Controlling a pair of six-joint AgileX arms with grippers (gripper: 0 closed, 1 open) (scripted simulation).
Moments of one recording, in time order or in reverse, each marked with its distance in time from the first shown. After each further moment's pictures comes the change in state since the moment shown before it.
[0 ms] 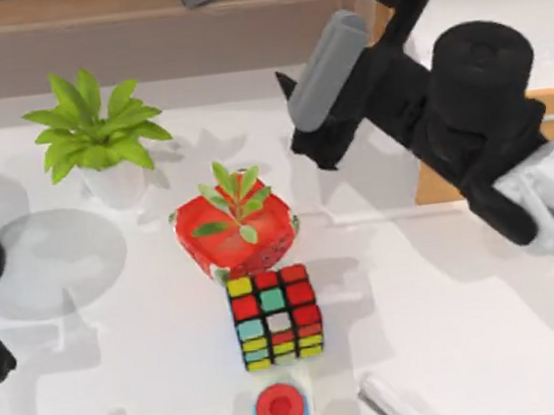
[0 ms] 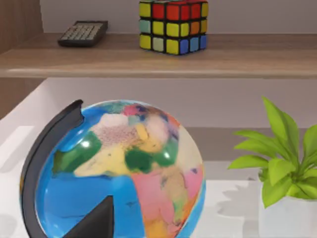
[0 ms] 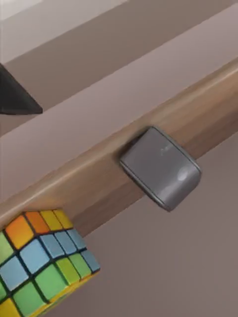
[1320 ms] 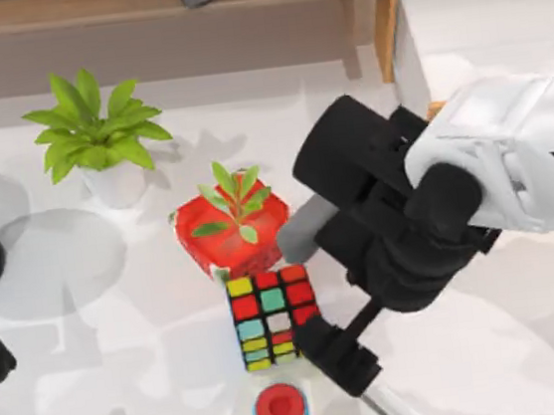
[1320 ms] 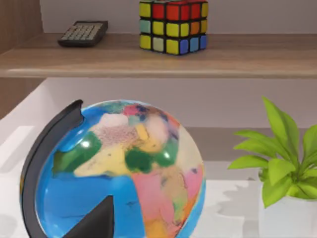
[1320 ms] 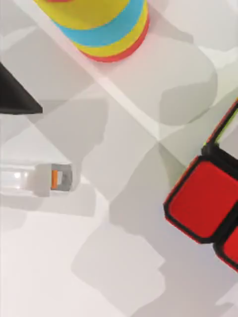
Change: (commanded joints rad) left arm 0.000 0.000 0.000 0.000 0.000 0.000; right arm 0.270 -0.158 0.299 -1.785 -0.024 0.950
